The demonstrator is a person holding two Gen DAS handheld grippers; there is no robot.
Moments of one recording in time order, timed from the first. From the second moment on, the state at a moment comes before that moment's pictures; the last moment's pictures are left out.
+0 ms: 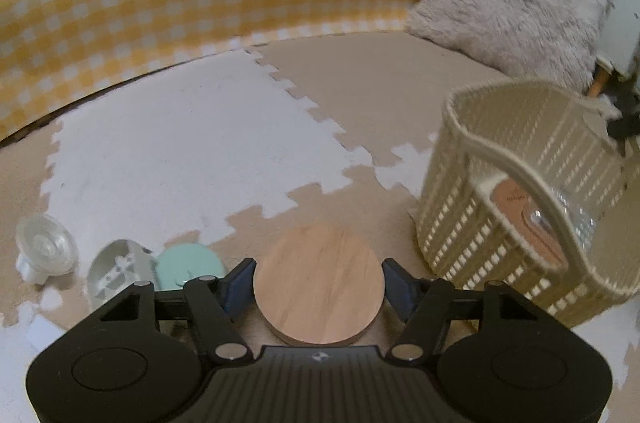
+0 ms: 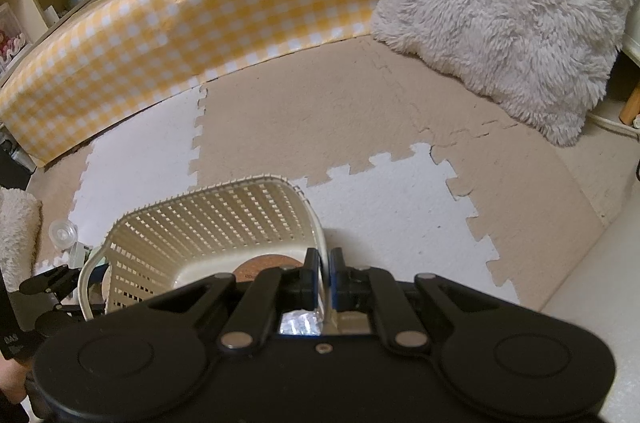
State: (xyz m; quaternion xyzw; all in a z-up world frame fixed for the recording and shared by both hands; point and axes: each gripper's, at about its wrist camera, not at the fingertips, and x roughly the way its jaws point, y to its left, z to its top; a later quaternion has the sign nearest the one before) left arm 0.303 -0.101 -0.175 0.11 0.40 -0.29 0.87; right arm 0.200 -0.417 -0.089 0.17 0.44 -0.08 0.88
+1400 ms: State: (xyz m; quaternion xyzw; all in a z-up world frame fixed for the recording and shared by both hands) left arm 0.233 -0.241 -0.123 0.02 0.40 -0.37 0.84; right arm 0.200 -0.420 -0.090 0.19 0.44 -0.08 0.88
